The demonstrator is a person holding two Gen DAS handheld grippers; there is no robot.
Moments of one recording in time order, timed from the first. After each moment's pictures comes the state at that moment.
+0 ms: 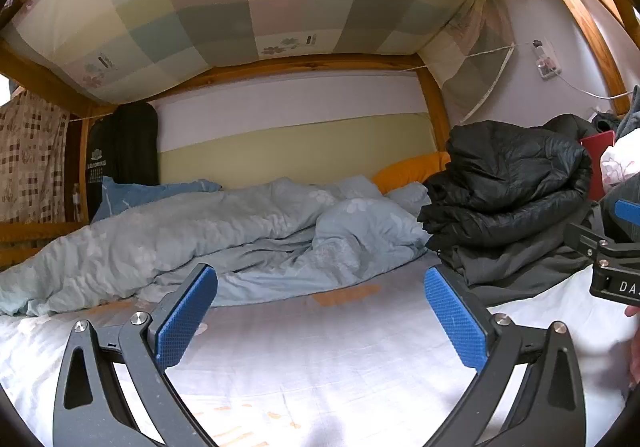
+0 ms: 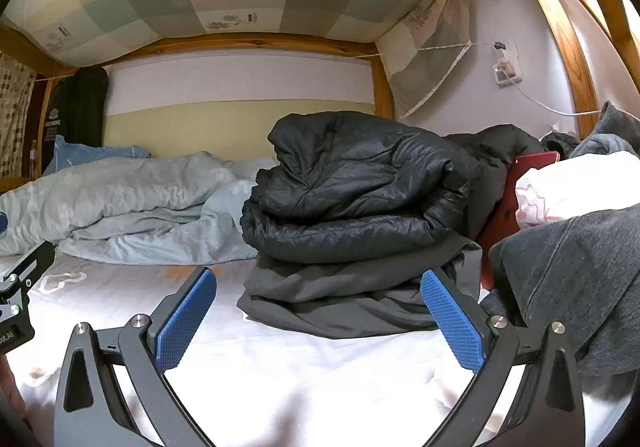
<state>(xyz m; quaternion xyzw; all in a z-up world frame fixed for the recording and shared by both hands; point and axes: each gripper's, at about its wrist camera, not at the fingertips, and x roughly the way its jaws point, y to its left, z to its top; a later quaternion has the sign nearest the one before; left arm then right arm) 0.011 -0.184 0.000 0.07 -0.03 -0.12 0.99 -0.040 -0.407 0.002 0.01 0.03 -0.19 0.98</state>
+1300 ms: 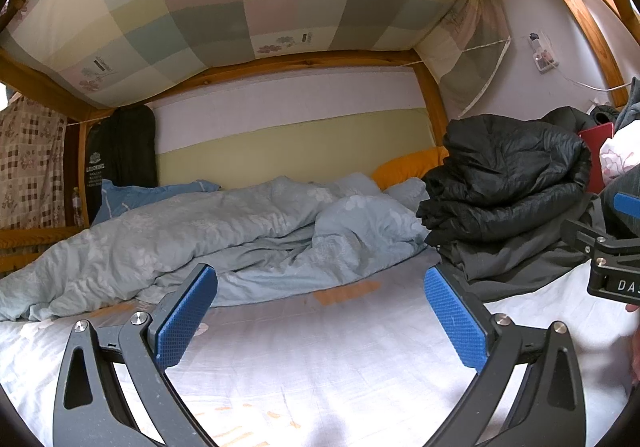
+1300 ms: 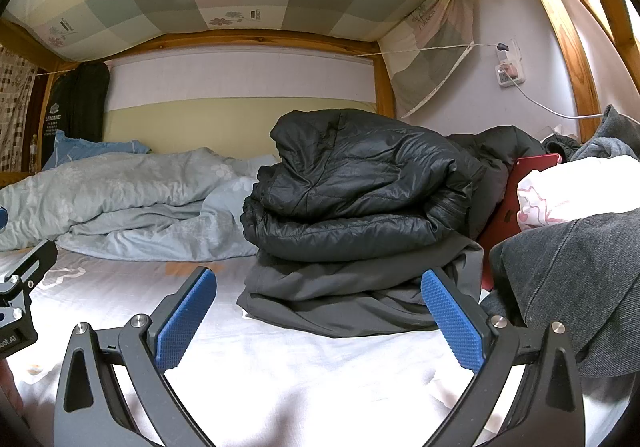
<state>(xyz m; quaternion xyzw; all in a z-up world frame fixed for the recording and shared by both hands) 0.011 -0.185 -0.002 0.08 -0.02 -0.13 0.99 -0.040 -0.404 0.002 0.01 0.04 -0.19 0.98</state>
